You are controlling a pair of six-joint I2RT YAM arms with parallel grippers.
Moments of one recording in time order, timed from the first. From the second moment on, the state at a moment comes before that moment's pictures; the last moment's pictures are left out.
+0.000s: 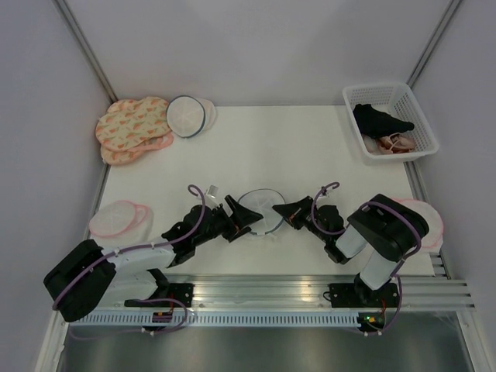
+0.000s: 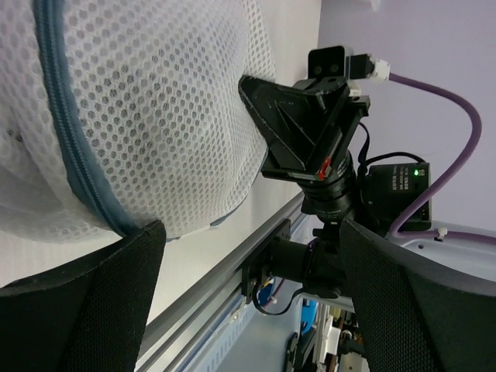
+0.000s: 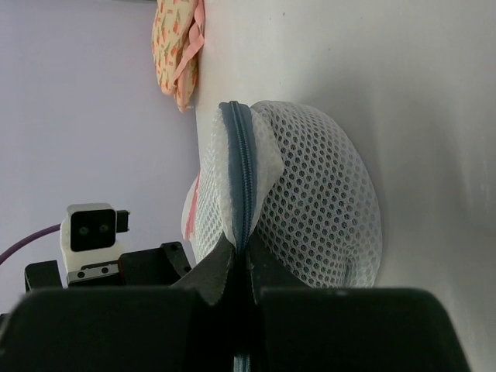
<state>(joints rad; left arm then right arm) -0.80 1.14 0.28 0.54 0.11 -1.30 0.62 1.71 0.17 1.31 -0.09 1.37</state>
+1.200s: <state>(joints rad) -0.89 1.17 0.29 0.48 -0.03 -1.37 0.65 1.52 0.16 1.30 -0.08 1.29</state>
